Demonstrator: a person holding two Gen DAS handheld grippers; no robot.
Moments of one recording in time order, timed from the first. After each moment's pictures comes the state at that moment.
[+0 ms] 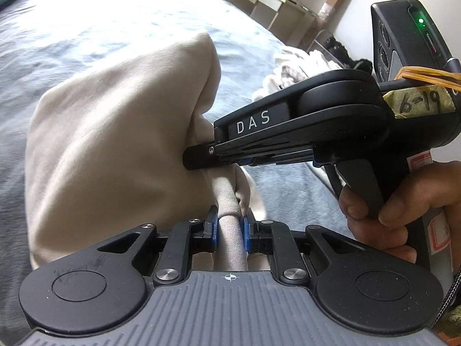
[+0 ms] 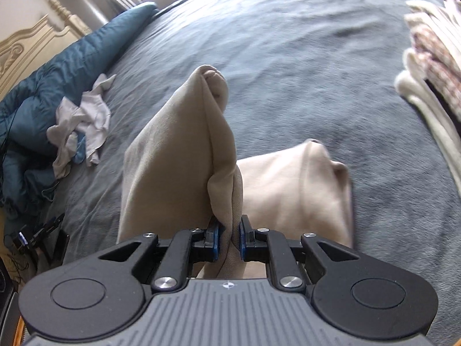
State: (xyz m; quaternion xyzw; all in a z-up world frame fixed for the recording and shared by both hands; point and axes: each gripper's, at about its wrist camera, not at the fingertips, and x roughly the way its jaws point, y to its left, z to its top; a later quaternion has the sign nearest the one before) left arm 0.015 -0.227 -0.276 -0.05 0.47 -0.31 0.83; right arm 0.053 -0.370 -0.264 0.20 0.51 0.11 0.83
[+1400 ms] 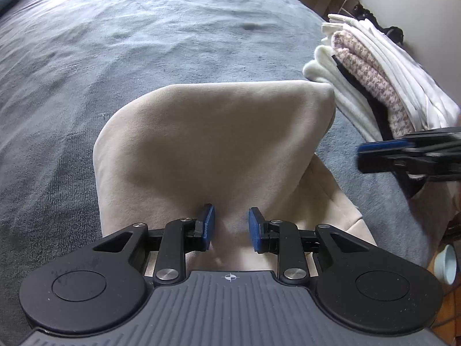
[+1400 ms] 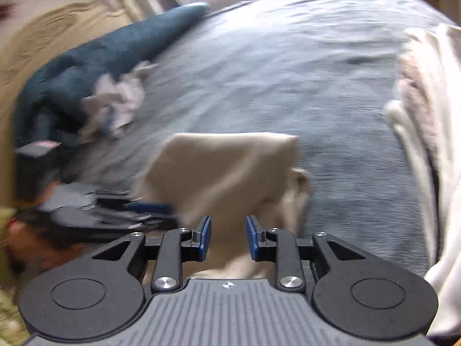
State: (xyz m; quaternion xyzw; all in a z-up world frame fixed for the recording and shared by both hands) left arm 0.061 -0.195 -0.309 0.02 0.51 -0.27 0.82; right arm 0.003 -0.429 -0.258 0.12 0.47 0.24 0.84
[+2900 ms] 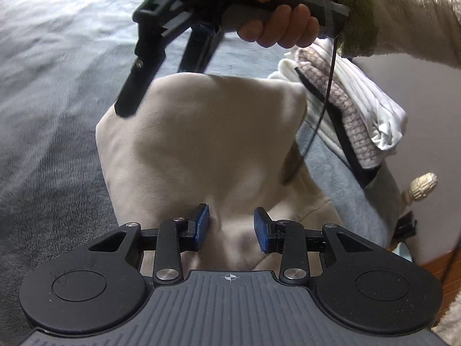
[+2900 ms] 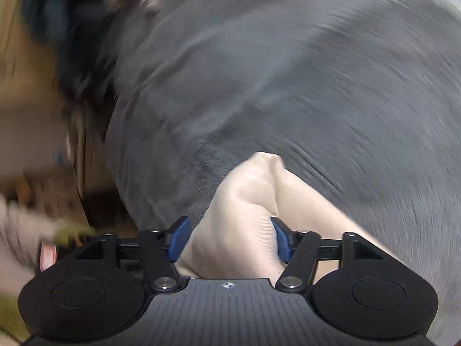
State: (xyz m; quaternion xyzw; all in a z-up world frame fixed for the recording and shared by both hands) left arm 0.054 -0.126 -0.326 -0.07 0.48 -0.38 0.79; right arm 0.256 -0.249 -0.328 0.03 0.74 0.43 0.51
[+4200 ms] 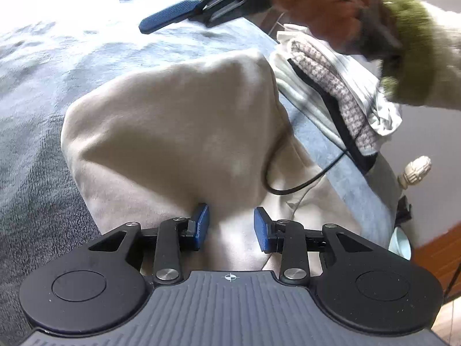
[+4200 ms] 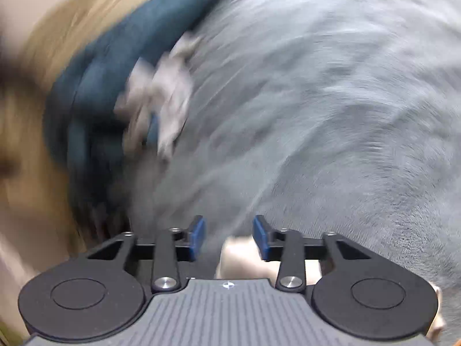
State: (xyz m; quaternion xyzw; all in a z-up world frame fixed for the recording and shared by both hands) left arm 0.064 -0.119 -0.344 -0.04 0.46 -0.42 0.78; right arm 0.193 -0.299 -0.247 0.14 0.55 0.36 0.74
